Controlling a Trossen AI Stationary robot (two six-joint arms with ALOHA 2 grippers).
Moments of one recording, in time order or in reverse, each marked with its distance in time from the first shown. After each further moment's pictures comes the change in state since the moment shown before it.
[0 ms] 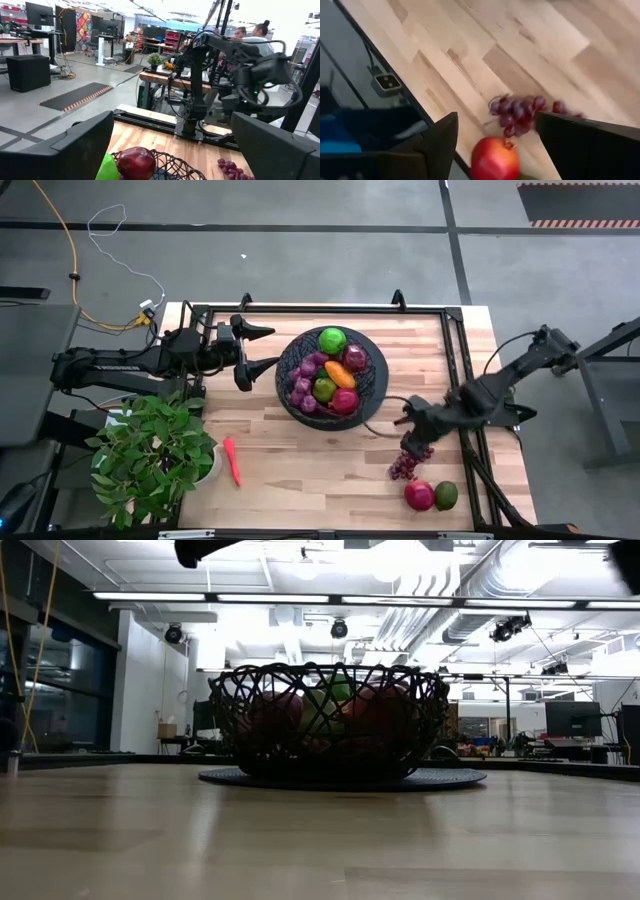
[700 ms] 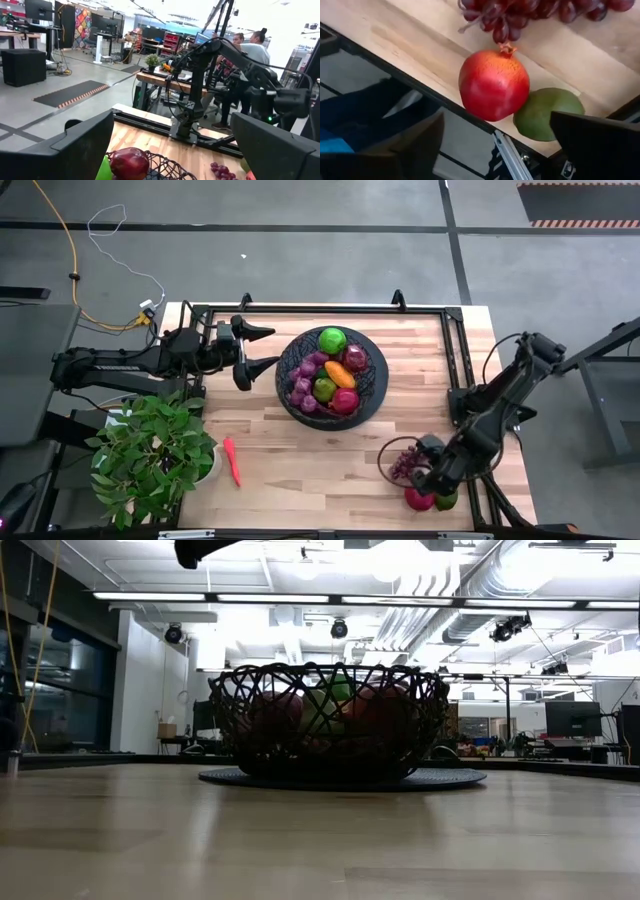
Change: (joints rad) left arm 0.000 0.000 0.000 0.009 0.003 -0.053; right arm 0.282 0.201 0.000 0.057 -0.172 0.521
